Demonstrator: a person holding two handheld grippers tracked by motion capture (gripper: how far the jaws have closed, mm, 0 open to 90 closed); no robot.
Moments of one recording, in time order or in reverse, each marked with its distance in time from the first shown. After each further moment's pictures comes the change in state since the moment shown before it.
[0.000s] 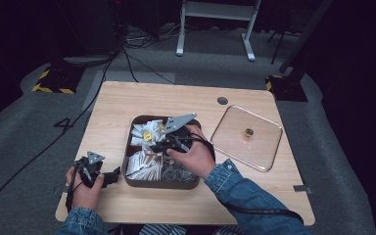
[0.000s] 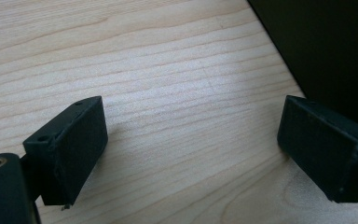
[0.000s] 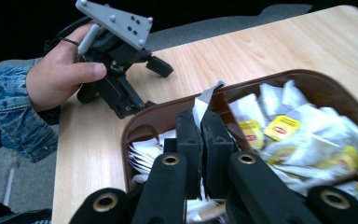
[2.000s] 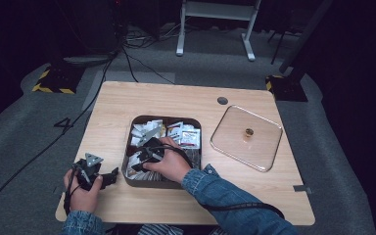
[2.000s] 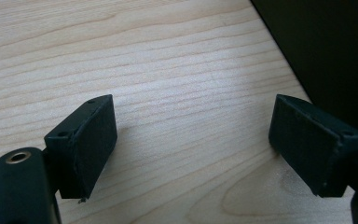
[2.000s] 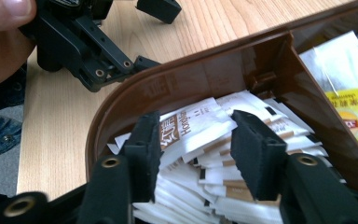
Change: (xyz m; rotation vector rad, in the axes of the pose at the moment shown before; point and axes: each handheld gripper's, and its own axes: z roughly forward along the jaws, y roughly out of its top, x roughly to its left) left arm -0.001 -0.005 -0.006 -0.013 0.013 -0.010; right arm 0.003 -0.021 0.108 0.197 0.080 0.058
